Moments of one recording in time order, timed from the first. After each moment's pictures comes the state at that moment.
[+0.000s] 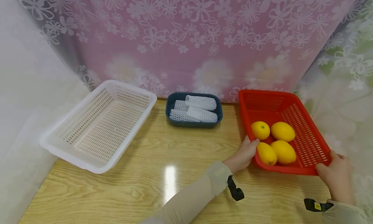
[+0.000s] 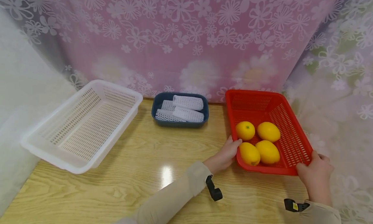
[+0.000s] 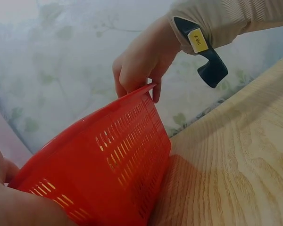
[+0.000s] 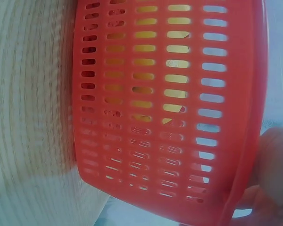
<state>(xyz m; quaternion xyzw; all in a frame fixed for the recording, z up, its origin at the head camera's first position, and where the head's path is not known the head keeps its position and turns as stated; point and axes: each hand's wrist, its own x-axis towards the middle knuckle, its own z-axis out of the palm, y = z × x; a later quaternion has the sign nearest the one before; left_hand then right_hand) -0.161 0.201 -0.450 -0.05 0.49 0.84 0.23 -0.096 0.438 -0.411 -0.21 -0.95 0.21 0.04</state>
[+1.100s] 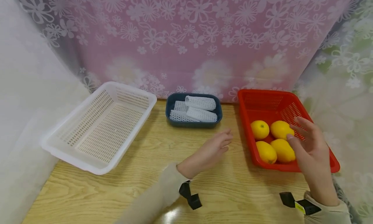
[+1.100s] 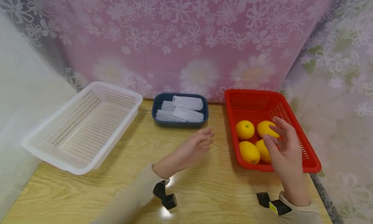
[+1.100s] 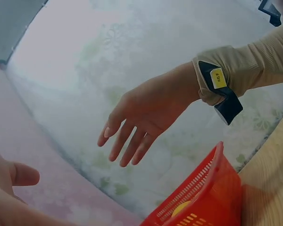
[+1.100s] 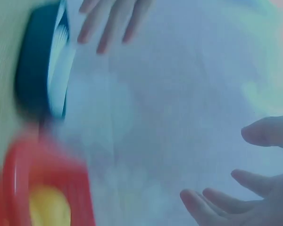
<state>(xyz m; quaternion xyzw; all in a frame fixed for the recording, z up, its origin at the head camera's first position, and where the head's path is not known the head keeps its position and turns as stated) -0.125 0.047 -0.366 0.07 0.49 0.81 0.31 -0.085 0.302 -0.338 0.02 -0.86 0.47 0.20</state>
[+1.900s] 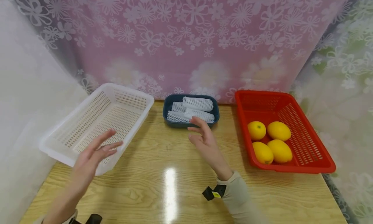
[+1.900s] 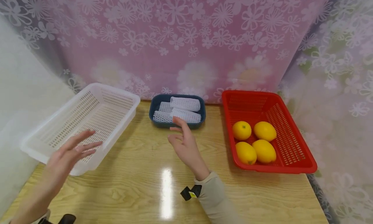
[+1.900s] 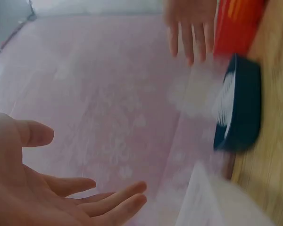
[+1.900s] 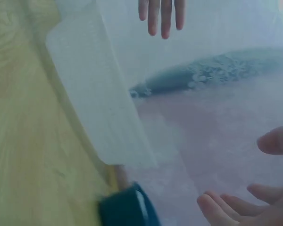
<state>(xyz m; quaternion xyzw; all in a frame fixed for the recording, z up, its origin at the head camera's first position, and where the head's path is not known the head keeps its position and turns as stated) -0.051 -0.225 -0.356 0.11 0.78 0.61 -0.06 -0.135 0.107 -0.393 0.19 -0.73 0.66 0.01</state>
